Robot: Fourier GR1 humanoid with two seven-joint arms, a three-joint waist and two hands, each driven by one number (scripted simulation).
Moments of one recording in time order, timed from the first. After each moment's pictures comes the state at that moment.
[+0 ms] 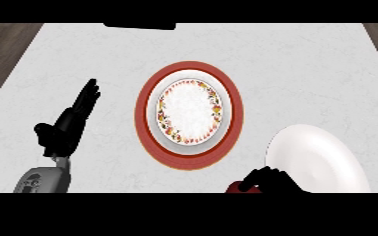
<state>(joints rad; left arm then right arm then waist) -0.11 0.24 0.01 -1.33 0.05 -0.05 -0.12 0.07 -0.21 0.89 -2.28 1.38 -0.08 1.04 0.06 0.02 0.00</state>
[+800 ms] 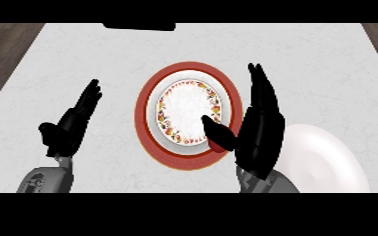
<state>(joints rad) -0.12 0.23 0.00 -1.32 0.03 -0.04 -0.12 -0.30 -0.01 0.54 -1.73 1.25 -0.51 1.06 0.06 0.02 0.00</state>
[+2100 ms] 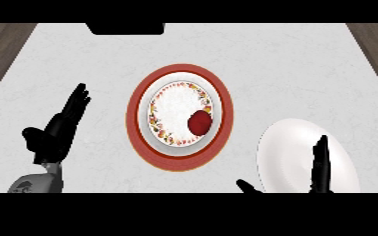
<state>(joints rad) -0.07 0.24 0.06 -1.35 0.04 -0.05 -0.10 0.21 -0.44 0.72 -1.91 0.48 -1.21 0.38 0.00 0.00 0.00</state>
